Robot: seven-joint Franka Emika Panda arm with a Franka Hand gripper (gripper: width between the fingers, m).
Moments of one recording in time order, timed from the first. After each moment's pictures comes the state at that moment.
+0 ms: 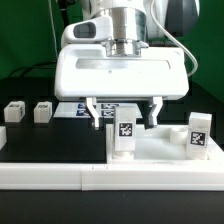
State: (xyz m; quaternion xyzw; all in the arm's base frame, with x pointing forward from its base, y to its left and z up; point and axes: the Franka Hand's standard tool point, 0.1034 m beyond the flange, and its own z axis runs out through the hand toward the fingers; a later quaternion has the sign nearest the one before) arm 0.614 0.005 0.070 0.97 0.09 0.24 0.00
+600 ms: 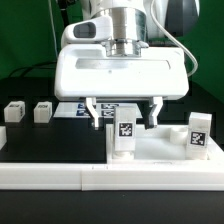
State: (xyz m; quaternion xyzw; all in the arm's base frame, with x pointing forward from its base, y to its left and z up) arm 0.614 0.005 0.070 0.97 0.09 0.24 0.00
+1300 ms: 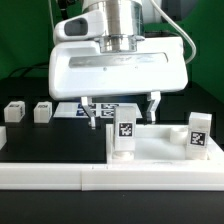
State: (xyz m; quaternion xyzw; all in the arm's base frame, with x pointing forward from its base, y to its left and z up) arm 0.617 0.010 0.076 0.99 0.05 0.12 -0.06
